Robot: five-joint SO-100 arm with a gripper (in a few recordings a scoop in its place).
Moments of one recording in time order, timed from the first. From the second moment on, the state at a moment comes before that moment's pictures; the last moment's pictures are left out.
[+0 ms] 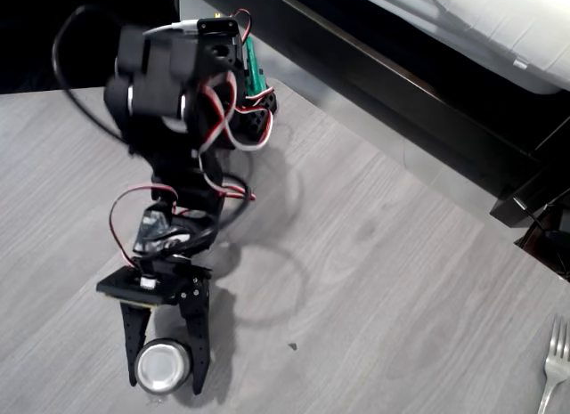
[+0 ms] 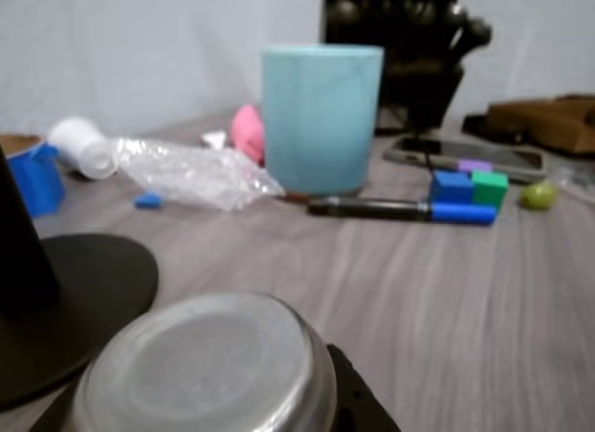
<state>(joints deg) 9.7 54.5 145.5 -84.7 -87.9</state>
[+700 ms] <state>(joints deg) 10.0 62.5 150.5 -84.5 -79.7</state>
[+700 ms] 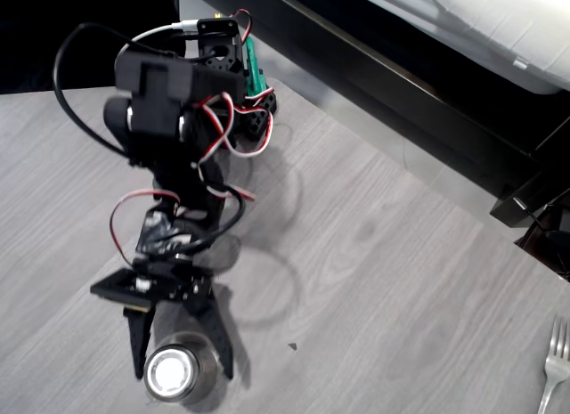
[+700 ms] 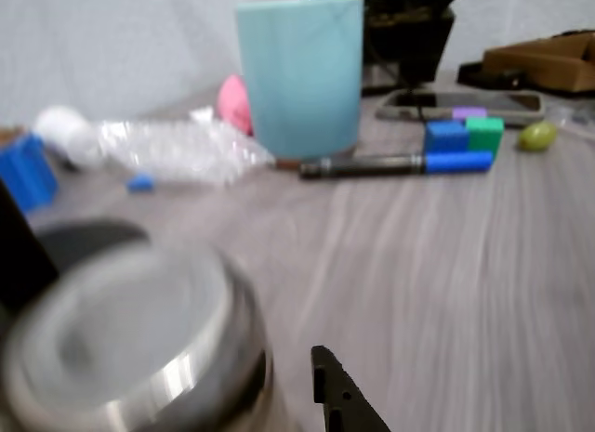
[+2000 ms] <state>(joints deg) -0.9 184.9 174.6 48.8 2.3</state>
